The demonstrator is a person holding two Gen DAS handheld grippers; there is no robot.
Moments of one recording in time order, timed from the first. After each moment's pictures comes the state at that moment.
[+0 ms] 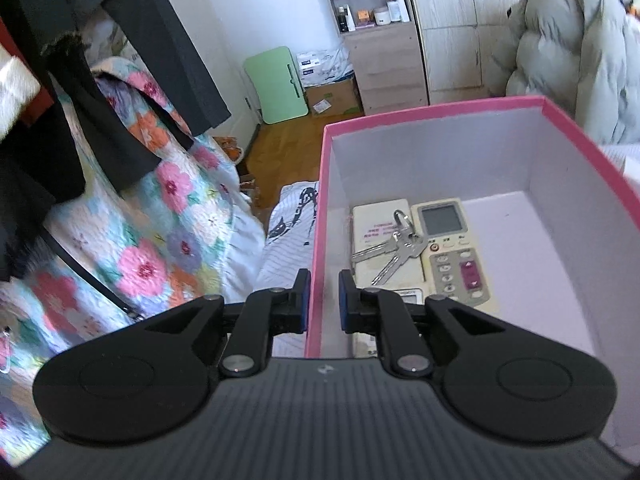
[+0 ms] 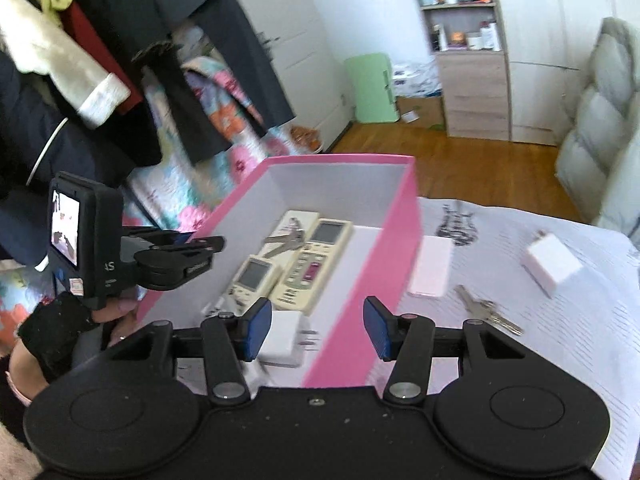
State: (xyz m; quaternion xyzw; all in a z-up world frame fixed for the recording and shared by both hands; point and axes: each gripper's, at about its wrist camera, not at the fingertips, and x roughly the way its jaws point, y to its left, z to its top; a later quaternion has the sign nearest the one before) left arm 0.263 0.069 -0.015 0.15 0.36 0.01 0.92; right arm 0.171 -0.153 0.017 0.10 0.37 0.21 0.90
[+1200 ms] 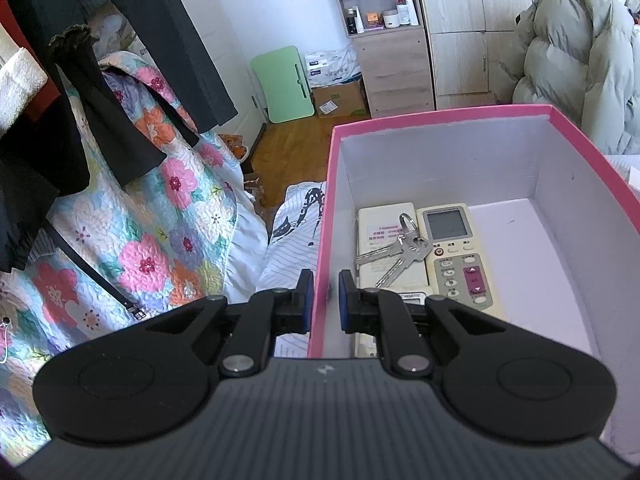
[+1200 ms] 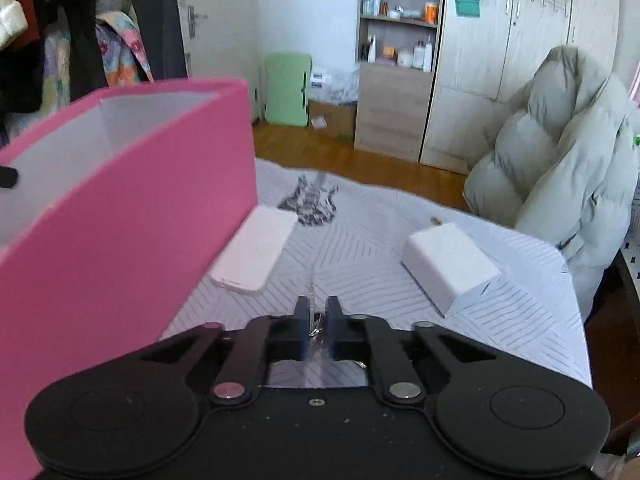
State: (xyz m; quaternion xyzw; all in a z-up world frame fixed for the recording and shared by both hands) left arm 0.263 0.074 -0.015 0.13 0.35 0.02 0.93; right arm 0.235 -0.189 -0.087 -0.02 0.36 0.08 0.93
